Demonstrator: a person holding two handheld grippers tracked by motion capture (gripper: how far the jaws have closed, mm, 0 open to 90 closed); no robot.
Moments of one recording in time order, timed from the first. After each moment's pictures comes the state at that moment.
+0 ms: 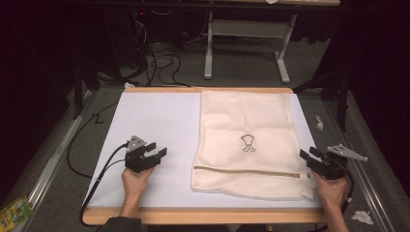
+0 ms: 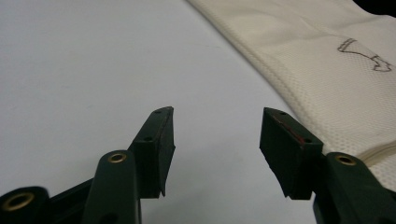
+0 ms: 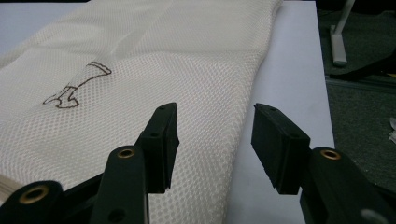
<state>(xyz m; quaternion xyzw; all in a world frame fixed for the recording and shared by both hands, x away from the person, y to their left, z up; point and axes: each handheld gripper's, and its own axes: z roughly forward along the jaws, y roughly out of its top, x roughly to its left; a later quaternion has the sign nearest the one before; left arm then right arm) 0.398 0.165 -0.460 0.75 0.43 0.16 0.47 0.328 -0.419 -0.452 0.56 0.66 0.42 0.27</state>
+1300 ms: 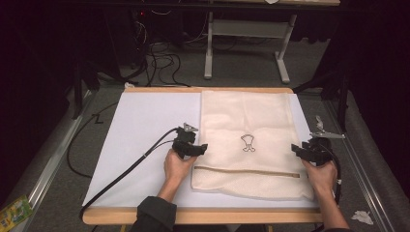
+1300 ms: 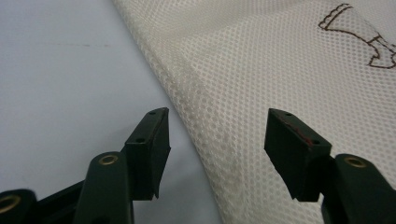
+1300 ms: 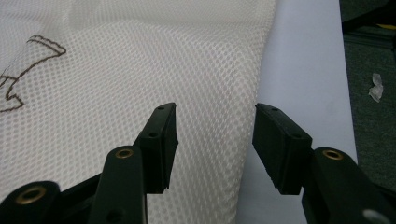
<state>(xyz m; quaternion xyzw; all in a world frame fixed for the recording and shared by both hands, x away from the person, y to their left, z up) 0.449 0.033 -0.462 0.81 0.43 0.10 0.37 0.382 -0.400 -0.449 0.61 0.70 0.31 0.23</state>
